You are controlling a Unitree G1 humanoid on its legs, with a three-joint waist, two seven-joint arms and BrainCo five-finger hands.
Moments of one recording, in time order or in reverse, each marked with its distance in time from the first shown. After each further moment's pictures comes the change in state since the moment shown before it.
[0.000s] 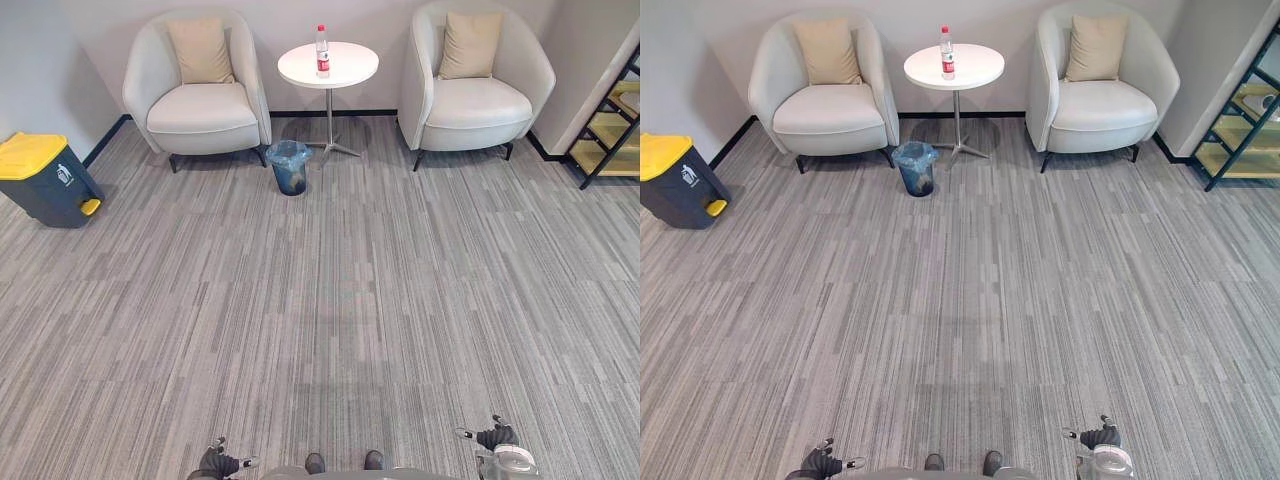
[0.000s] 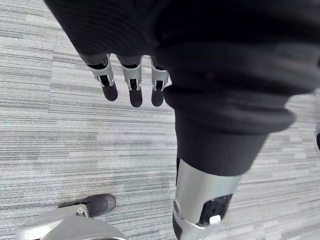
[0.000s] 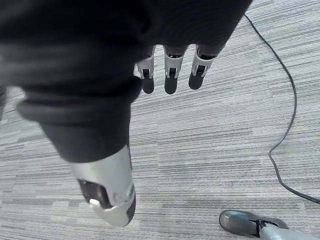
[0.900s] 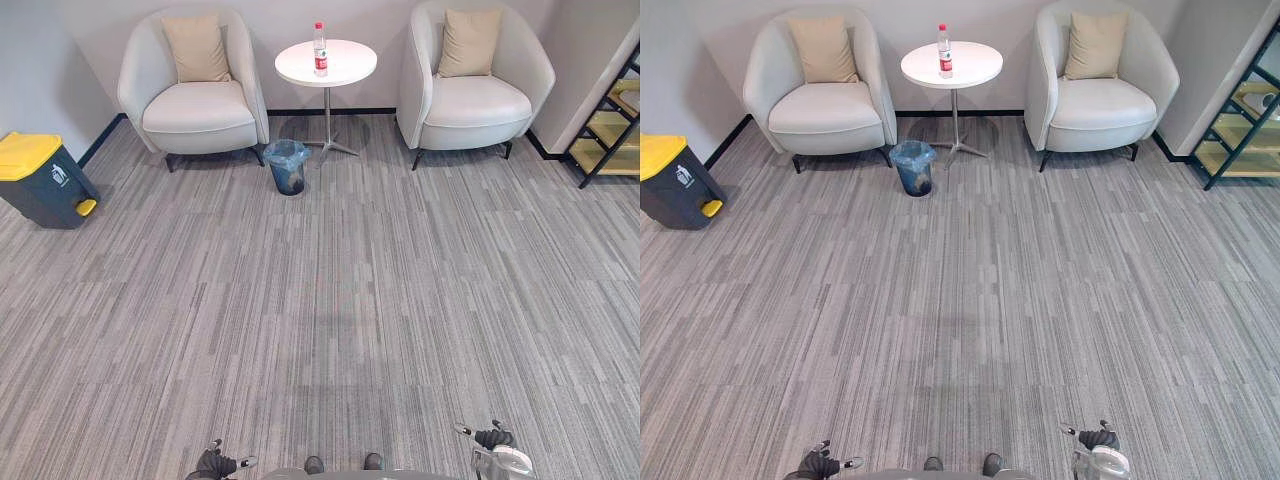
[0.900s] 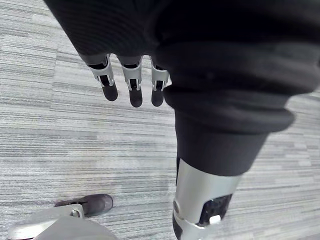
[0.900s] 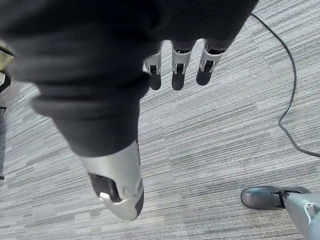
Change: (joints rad) left arm -0.002 -0.007 0.034 0.009 -0.012 0.008 0.001; right arm -0.014 0.031 -0.037 0.006 0.147 0.007 0.001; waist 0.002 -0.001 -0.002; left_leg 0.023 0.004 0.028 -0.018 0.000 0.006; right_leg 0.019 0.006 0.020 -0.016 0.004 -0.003
